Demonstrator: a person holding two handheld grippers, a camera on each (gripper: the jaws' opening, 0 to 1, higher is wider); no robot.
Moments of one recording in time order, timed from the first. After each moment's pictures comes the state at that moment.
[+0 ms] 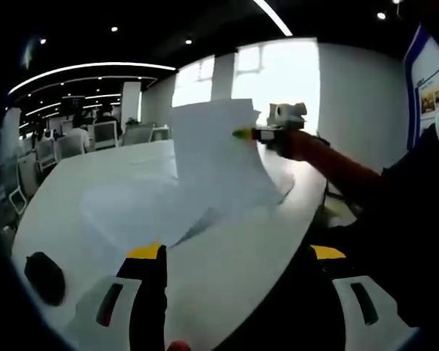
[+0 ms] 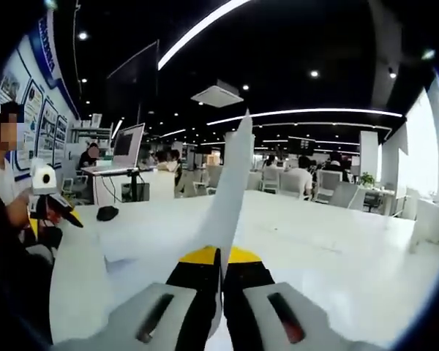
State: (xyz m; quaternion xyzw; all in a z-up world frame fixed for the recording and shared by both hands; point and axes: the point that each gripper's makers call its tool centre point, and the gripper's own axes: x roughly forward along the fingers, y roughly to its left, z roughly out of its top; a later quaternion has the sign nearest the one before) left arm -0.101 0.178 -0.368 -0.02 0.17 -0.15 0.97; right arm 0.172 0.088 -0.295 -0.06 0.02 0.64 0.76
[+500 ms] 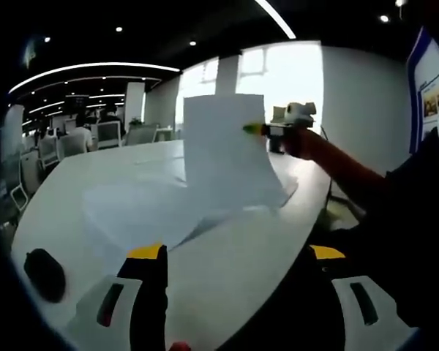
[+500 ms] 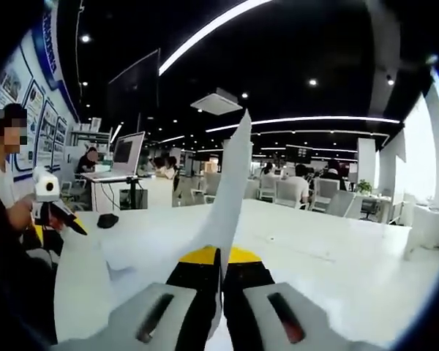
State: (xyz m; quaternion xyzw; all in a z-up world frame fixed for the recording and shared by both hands) left arm -0.100 0.184 -0.367 -0.03 0.16 -0.14 0.98; right arm 0.176 0.077 -0.276 -0.05 -0.01 0.64 0.77
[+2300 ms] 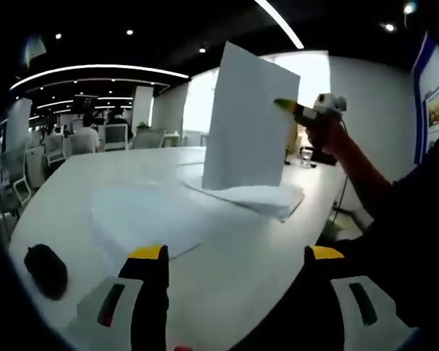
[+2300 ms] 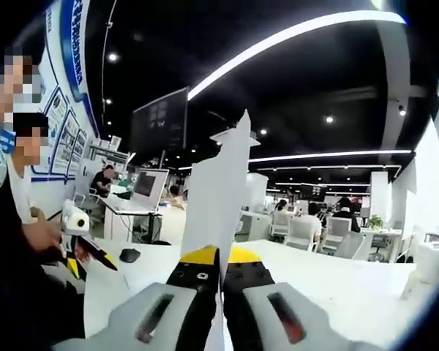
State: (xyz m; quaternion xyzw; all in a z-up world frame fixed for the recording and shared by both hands) left arm -0.096 0.197 -0.360 -0.05 0.13 -0.12 0.98; right arm 0.116 0.057 -0.183 -0.02 -0.10 0.67 0.73
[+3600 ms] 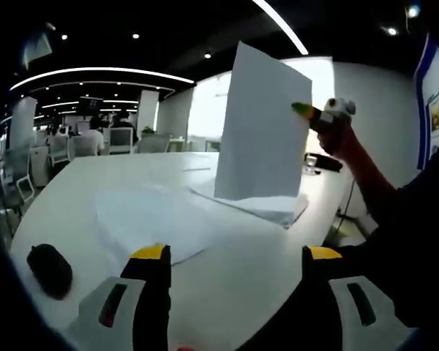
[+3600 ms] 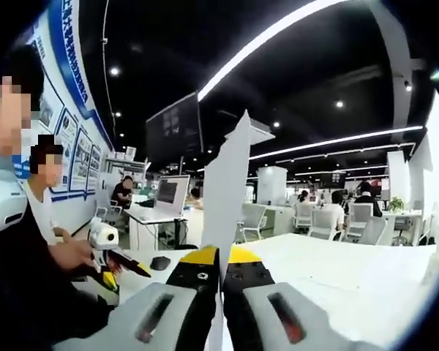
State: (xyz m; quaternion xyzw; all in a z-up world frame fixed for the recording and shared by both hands) left arm -0.096 0.204 -0.354 -0.05 0.12 -0.11 0.99; right arm 0.081 0.049 -0.177 0.01 -0.06 0.72 0.69
